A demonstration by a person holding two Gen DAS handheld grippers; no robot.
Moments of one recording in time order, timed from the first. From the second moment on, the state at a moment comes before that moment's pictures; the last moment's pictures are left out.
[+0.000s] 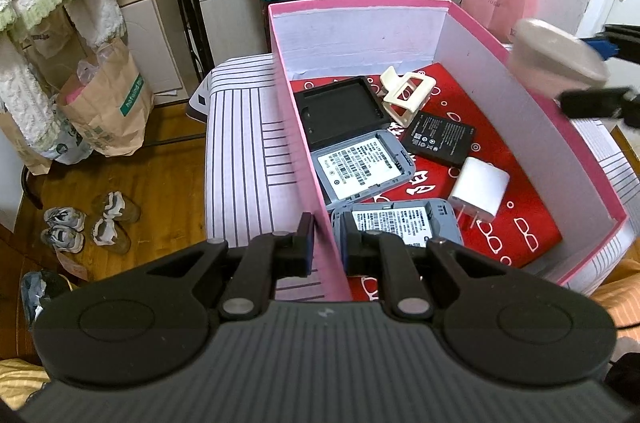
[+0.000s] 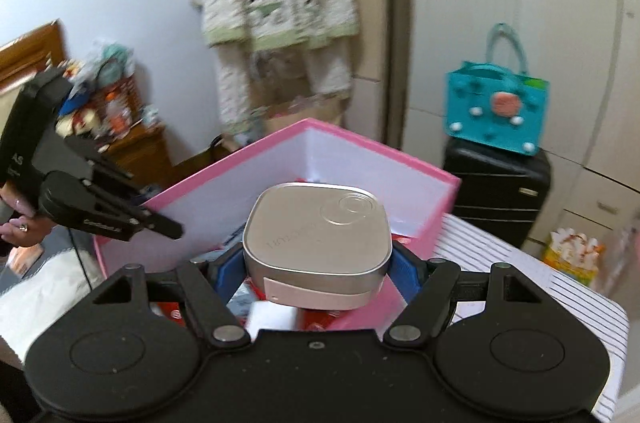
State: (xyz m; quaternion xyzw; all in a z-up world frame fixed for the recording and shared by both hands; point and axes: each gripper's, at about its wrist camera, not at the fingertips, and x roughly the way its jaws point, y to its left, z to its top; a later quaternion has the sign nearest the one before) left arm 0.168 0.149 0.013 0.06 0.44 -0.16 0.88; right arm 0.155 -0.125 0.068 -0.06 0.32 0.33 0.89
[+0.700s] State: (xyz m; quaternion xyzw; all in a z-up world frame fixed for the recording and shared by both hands) left arm 0.175 0.143 0.015 0.08 0.45 -0.17 0.87; right arm 0.228 -0.008 0.011 -0.16 0.48 0.36 0.79
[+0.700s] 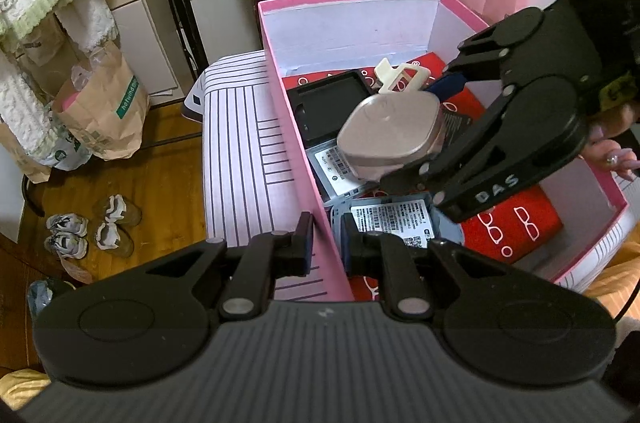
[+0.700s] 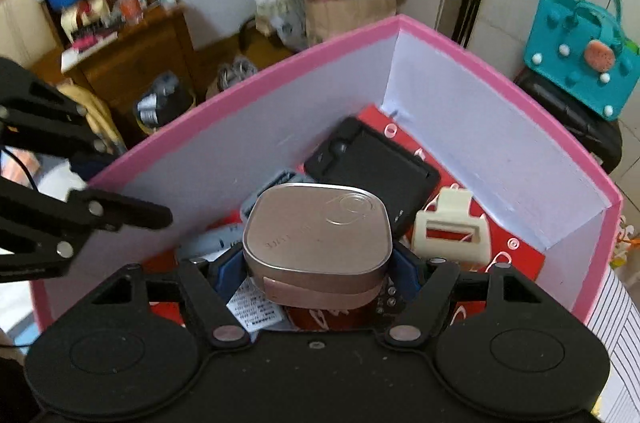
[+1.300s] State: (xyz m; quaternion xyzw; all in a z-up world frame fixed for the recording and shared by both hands) left arm 0.172 0.144 0.013 0.07 0.45 -0.16 0.88; right arm 0.182 -0.107 0.075 -0.07 0.32 0.36 0.87
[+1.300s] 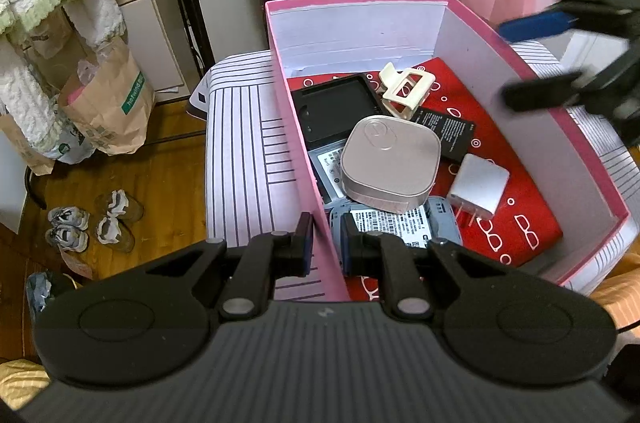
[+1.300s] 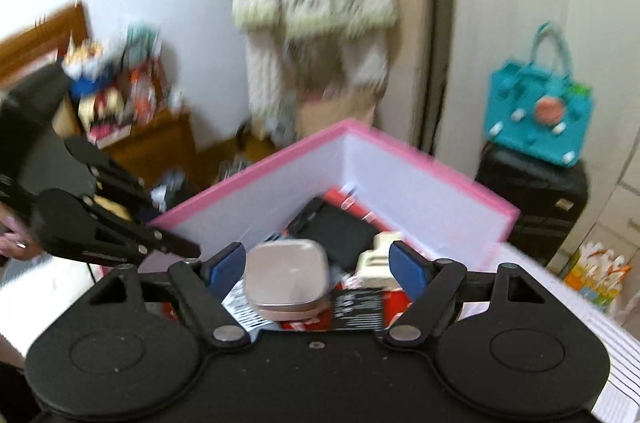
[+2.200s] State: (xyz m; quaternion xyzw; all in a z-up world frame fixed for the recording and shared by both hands) left arm 0.170 0.144 0.013 0.04 0.45 -0.13 0.88; right arm 0.139 -0.261 -0.016 0.00 0.34 0.19 0.92
